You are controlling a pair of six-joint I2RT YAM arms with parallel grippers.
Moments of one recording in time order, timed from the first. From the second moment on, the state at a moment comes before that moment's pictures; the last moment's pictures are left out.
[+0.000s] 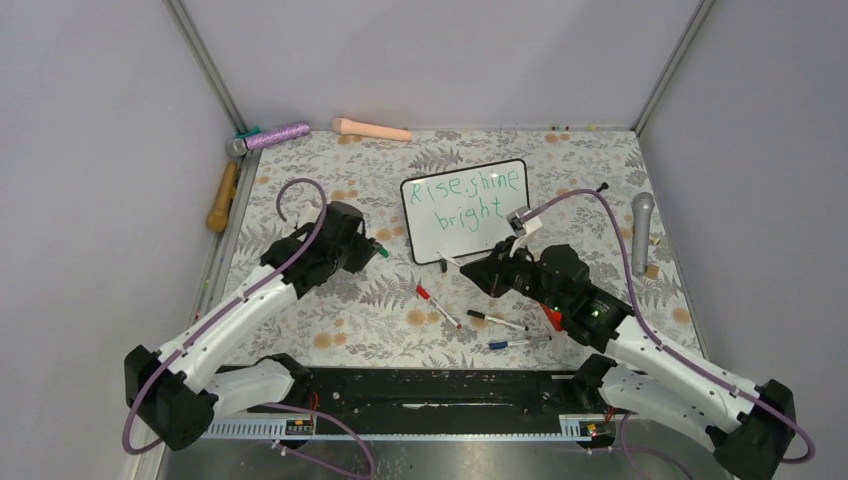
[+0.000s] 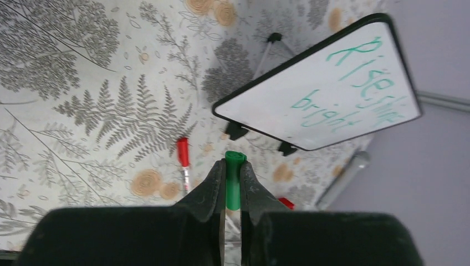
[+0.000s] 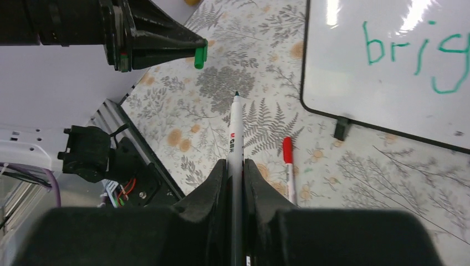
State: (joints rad) left arm -0.62 1.12 0.97 -0.71 -0.28 -1.42; right arm 0.77 0.78 0.59 -0.03 -0.12 0.48
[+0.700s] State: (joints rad) left arm -0.54 1.05 0.85 -0.52 -0.03 -1.64; right arm 0.97 1.04 0.65 0.19 0.02 0.51
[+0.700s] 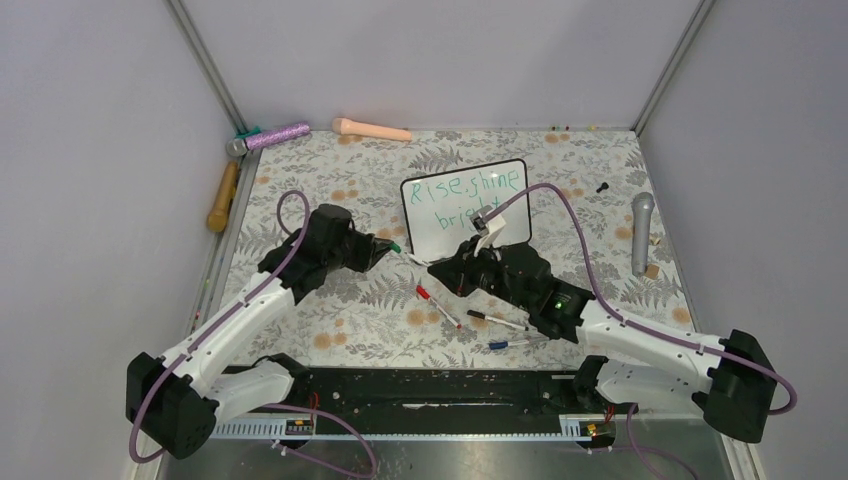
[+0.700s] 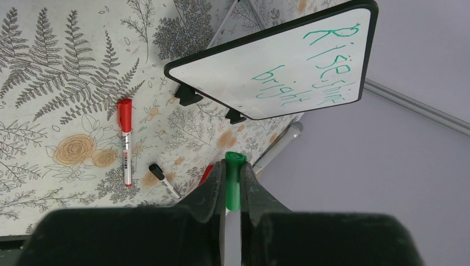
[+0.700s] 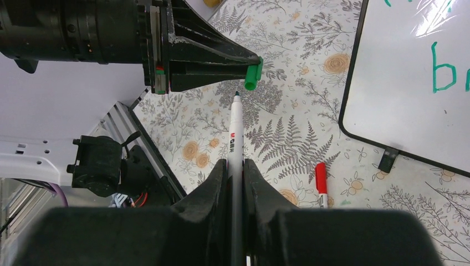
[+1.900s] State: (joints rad) left arm -0.54 1.06 0.80 -0.48 -0.04 -1.66; right arm 0.98 1.07 0.74 0.03 0.12 0.67
